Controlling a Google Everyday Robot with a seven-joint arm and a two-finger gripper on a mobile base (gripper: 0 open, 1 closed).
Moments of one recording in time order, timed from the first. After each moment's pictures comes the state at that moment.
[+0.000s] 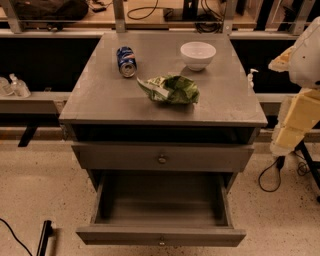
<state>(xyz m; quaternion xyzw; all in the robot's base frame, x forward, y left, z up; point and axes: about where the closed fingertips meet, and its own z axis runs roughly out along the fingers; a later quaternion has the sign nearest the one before) 0.438 -0.217 0.976 -0.60 0.78 -0.03 0.16</state>
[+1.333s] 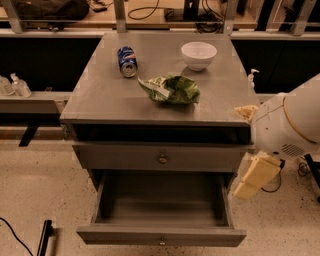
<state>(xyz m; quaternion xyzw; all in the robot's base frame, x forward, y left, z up) 0.408 -0.152 0.888 -0.62 0.74 0.06 0.25</state>
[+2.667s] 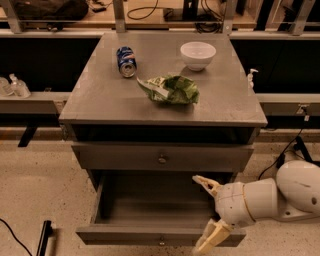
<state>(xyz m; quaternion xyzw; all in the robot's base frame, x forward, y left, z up) 0.380 -0.096 0.685 -0.60 0.67 0.26 0.34</state>
